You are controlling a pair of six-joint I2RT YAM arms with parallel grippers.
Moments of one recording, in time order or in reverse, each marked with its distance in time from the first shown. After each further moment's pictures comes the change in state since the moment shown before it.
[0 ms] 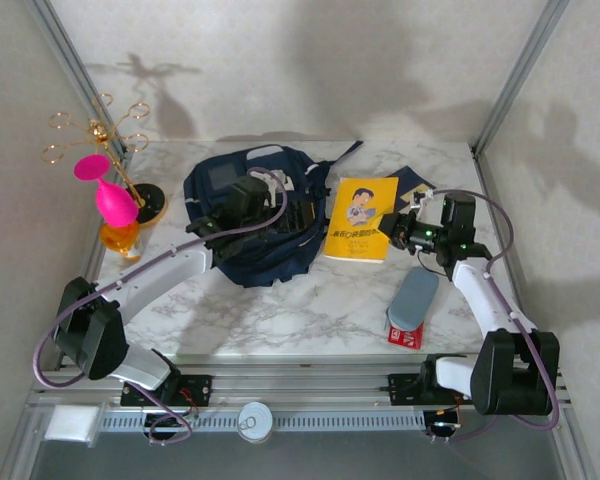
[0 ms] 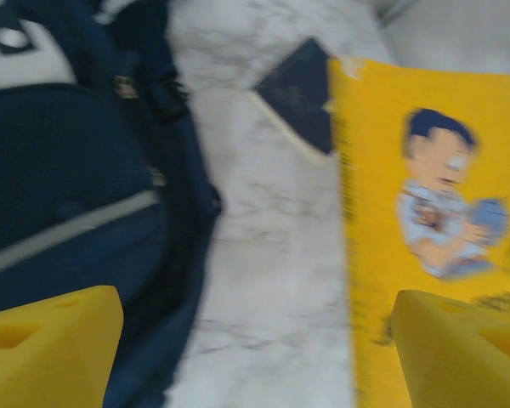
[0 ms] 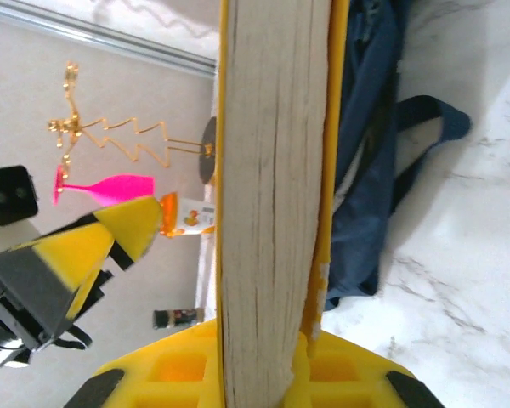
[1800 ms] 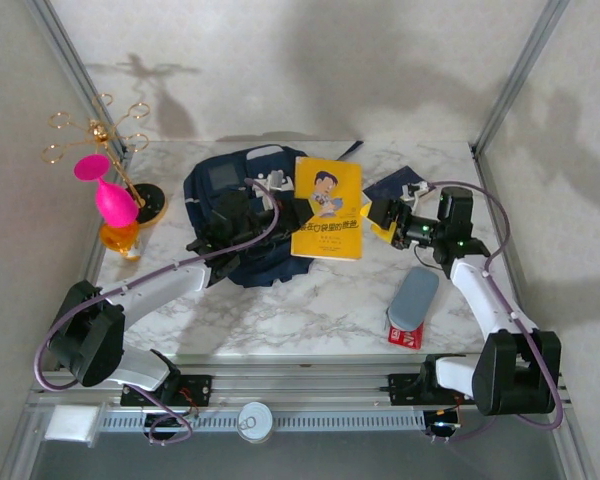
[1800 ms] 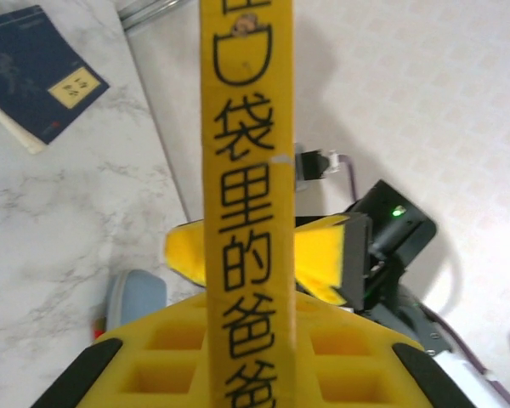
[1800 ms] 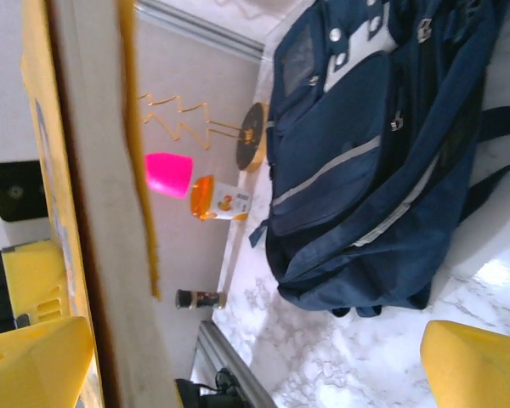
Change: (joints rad) left arm -0.007 -0.067 -0.254 0.718 0.420 -0.565; right arm 0.049 0.013 0.019 0.135 -0.093 0.063
